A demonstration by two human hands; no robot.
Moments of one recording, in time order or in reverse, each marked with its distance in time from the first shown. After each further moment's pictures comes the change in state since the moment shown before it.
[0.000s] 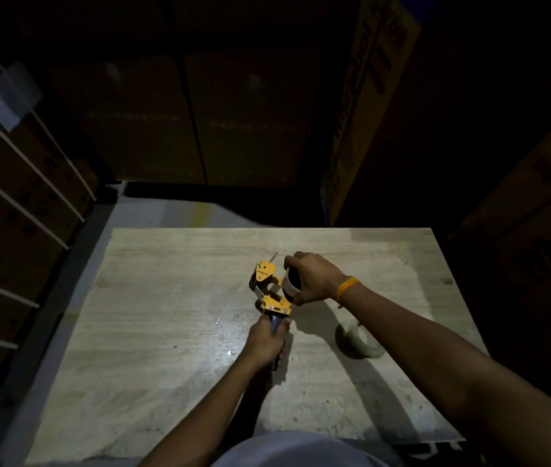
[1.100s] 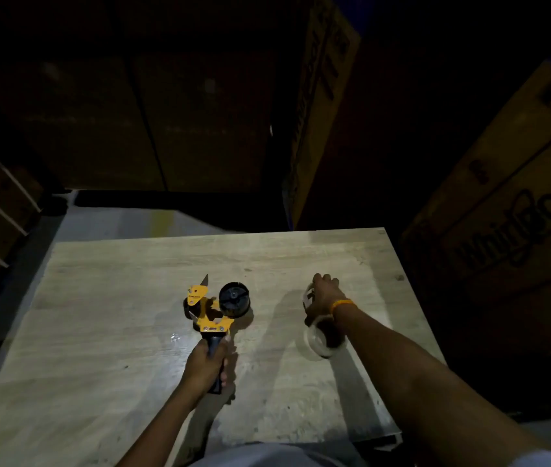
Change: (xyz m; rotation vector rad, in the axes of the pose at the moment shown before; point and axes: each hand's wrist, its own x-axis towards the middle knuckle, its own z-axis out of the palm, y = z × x) left_hand -0.021 -0.024 -0.006 -0.235 0.080 -0.130; right_hand -0.059 0.123 0.069 0.195 -0.168 0.672
